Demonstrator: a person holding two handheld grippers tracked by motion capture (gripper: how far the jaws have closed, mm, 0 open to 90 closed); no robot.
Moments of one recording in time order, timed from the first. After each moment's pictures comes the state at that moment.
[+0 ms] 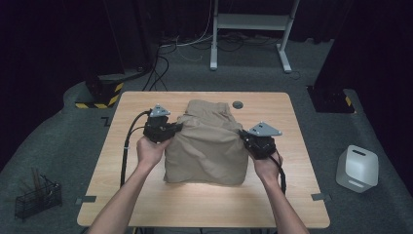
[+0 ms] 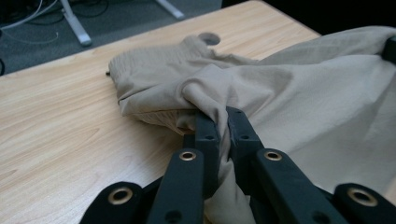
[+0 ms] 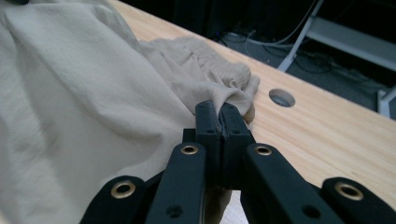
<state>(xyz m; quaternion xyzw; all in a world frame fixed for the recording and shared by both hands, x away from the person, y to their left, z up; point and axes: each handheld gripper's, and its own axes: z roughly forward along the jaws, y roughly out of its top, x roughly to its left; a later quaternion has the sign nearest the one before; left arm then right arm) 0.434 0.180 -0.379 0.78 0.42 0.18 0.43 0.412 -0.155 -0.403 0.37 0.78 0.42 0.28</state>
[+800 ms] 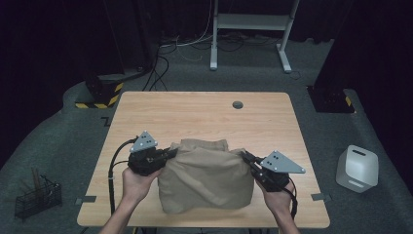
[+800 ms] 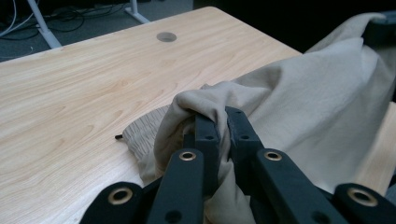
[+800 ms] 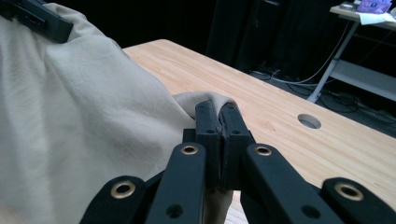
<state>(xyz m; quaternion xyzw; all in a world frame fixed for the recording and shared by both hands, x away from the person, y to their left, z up) 0.339 0.192 -0.375 0.77 0.39 0.16 0.47 0.319 -0.172 -0.388 0.31 0.76 0.50 0.28</state>
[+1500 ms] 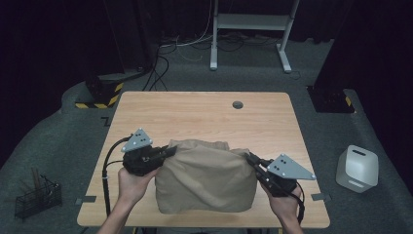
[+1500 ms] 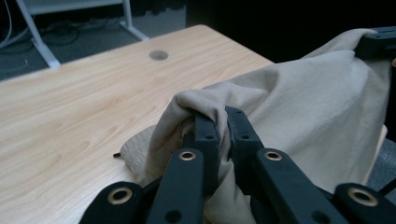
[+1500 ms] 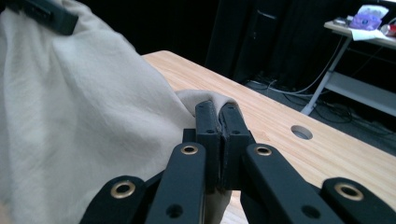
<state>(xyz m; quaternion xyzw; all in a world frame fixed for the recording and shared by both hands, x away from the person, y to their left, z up) 0.330 0.193 -0.351 0.77 0.37 0.16 0.49 0.301 -0.179 -0.367 0.29 0.76 0.51 0.29</state>
